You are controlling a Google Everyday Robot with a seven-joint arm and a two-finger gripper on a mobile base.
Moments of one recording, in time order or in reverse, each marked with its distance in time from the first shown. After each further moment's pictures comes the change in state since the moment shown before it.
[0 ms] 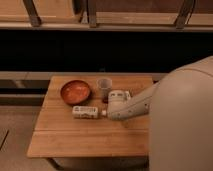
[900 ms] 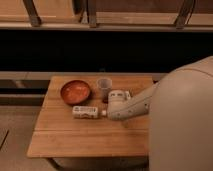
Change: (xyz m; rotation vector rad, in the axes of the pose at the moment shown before) arm 0.000 0.000 0.000 0.000 0.000 0.000
